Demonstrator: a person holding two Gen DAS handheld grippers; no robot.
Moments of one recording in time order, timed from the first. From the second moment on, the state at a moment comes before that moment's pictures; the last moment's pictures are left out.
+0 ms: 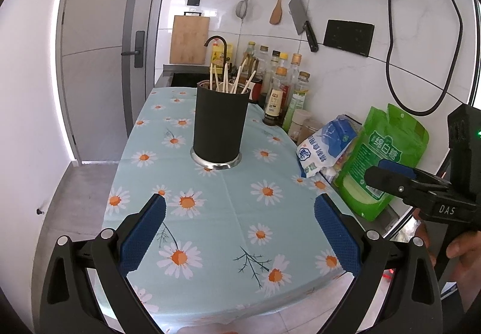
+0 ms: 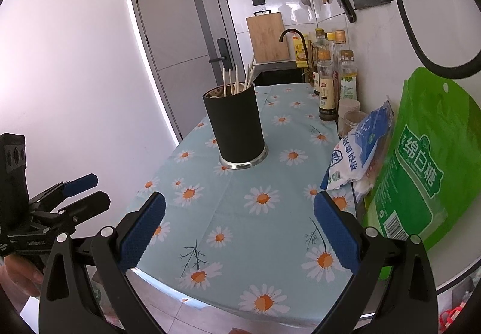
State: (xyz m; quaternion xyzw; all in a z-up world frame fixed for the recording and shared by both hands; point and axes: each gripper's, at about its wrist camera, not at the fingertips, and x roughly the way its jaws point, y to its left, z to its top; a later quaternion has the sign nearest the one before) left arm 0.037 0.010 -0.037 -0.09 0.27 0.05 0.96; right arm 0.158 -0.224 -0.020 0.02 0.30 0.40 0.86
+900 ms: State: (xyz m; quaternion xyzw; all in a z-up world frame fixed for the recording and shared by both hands) left arm 0.039 0.010 -0.041 -0.10 0.28 0.05 0.95; right arm 0.156 -0.225 -0.023 0.01 0.31 0.40 0.86
